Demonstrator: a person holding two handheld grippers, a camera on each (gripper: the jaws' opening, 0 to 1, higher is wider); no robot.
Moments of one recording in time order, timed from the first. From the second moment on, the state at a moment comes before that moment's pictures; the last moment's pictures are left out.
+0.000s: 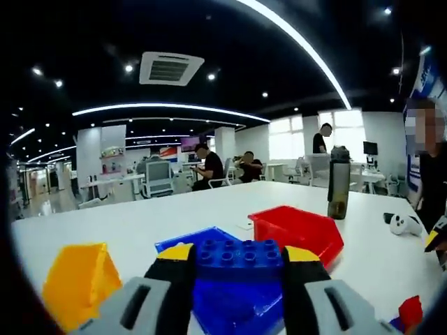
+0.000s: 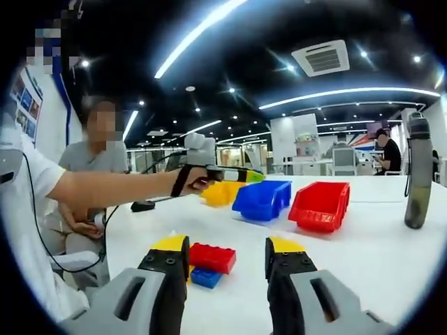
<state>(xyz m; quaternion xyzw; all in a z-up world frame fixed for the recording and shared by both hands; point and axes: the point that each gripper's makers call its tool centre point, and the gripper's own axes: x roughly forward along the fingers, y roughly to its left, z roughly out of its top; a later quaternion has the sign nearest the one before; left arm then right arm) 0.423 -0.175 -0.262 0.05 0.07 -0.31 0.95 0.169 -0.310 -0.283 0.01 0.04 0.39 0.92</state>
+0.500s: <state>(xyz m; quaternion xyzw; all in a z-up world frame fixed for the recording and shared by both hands) 0.384 -0.169 -0.242 0.05 0.04 -0.33 0.94 0.171 -0.316 -0.289 0.00 0.04 0.38 0.92</state>
